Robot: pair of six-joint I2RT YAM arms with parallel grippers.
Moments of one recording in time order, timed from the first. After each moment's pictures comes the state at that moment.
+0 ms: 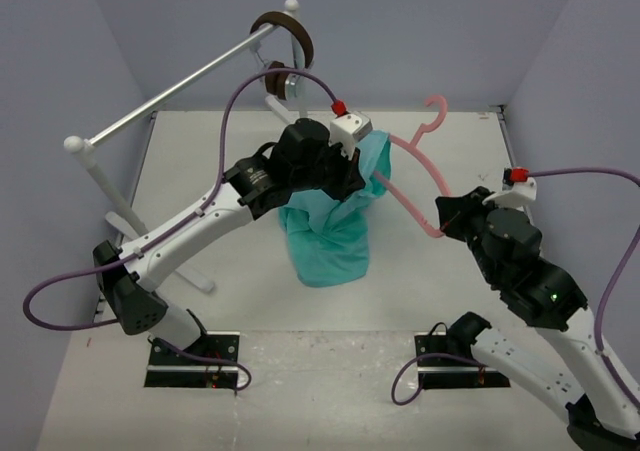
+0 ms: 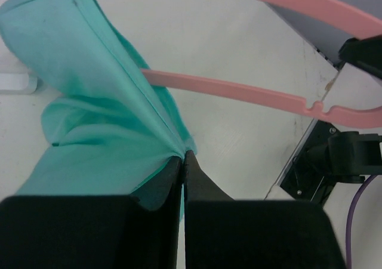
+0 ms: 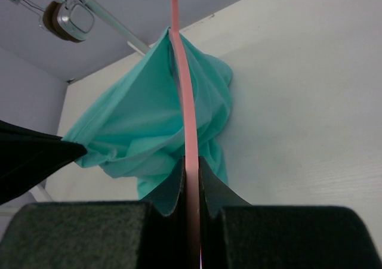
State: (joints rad) left arm -0.87 1.54 1.60 -0.53 0.14 -0.23; right arm 0.66 0.62 1.03 -0.70 0.53 0.70
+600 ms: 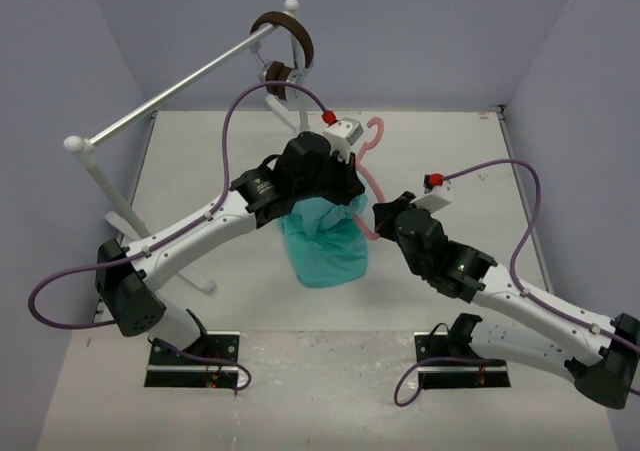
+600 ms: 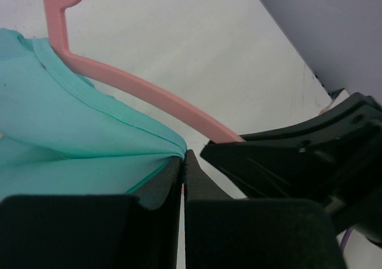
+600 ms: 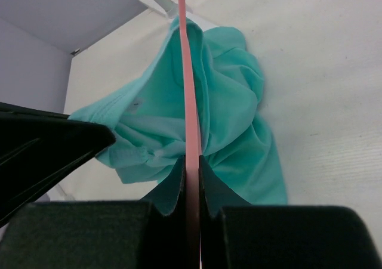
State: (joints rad) left arm -0.87 1.52 1.44 -0.38 0.07 -0.41; right arm 0.93 0.91 0.77 -0.27 0.69 0.92
